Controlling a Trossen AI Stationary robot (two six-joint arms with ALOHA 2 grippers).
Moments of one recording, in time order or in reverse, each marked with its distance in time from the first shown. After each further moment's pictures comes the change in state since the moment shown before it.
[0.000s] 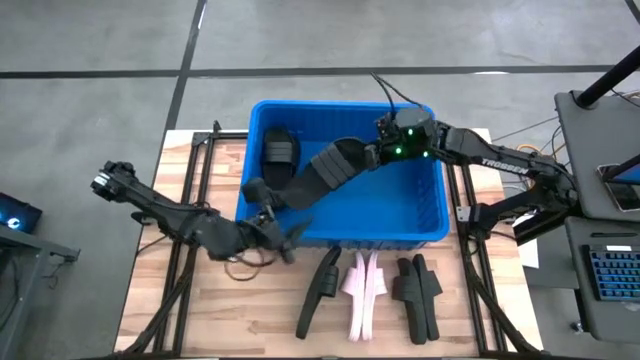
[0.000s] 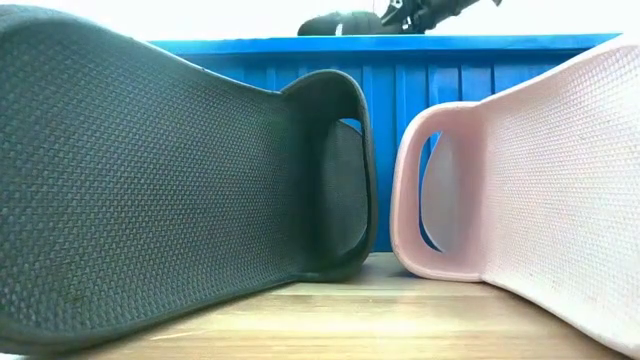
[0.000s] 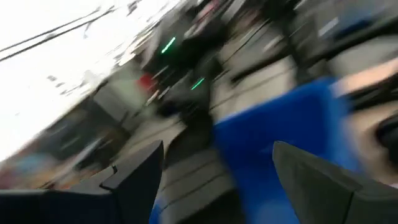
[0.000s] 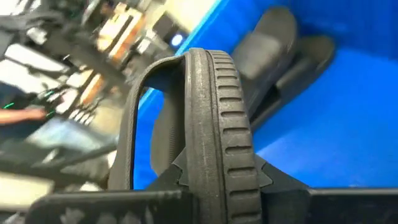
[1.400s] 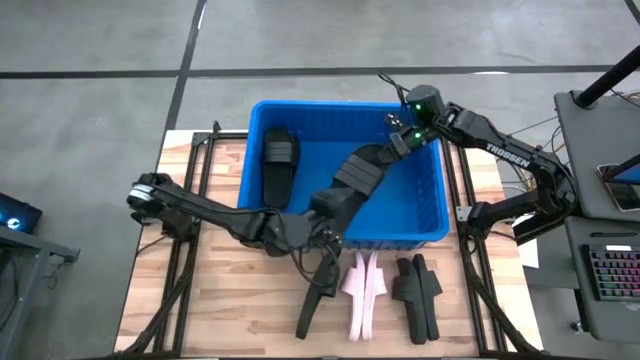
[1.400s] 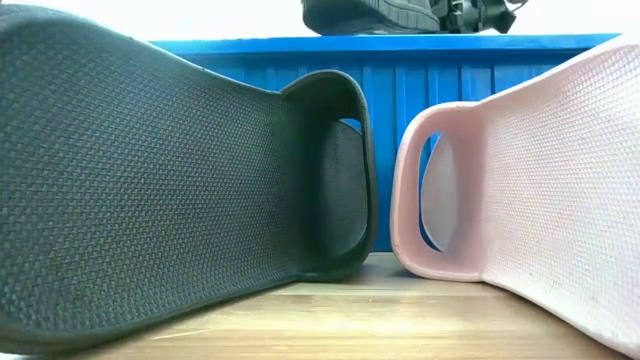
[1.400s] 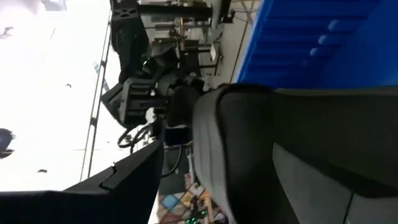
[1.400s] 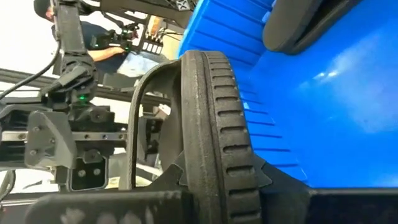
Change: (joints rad) left arm 0.205 0.346 0.161 0.112 -0.006 0.883; right arm -0.206 0.004 0.000 -0.197 -0.653 -0.035
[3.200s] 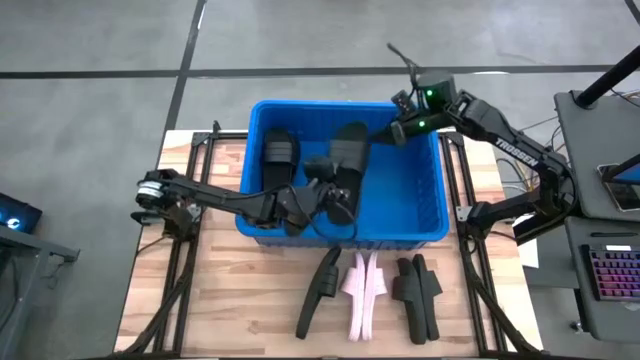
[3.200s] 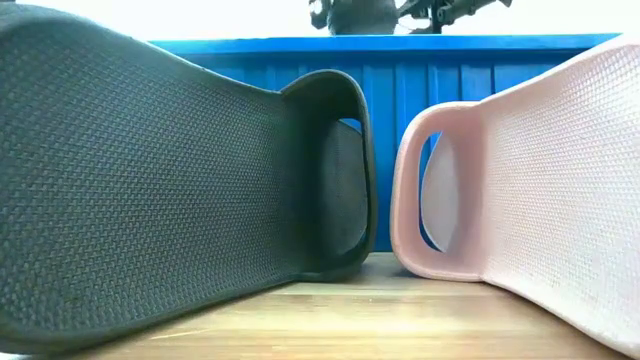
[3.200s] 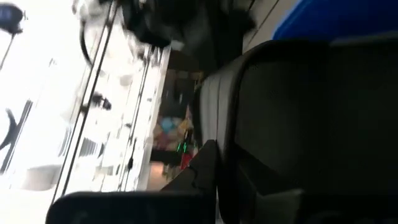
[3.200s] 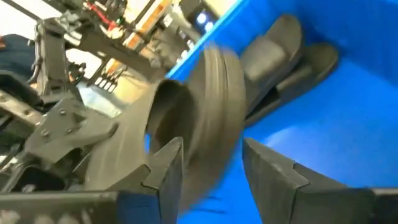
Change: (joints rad) left arm 0.127 0.035 -0.016 0.209 -0.194 -0.118; right arm -0.060 -0.001 0.171 -0.071 0.290 -0.236
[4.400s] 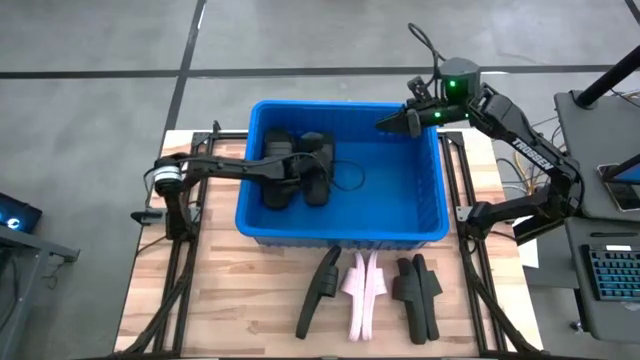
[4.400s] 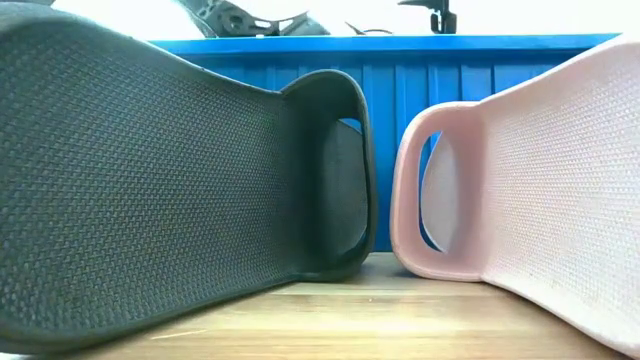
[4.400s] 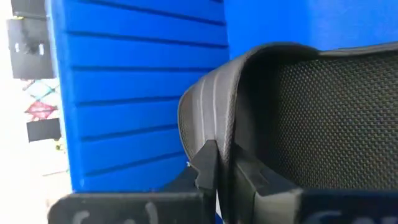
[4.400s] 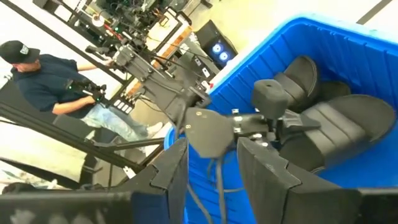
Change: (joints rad) left arm 0.390 0.089 -0.211 -0.460 0.436 -0.470; right arm -0.006 -0.048 0.111 -0.006 -0.003 0.062
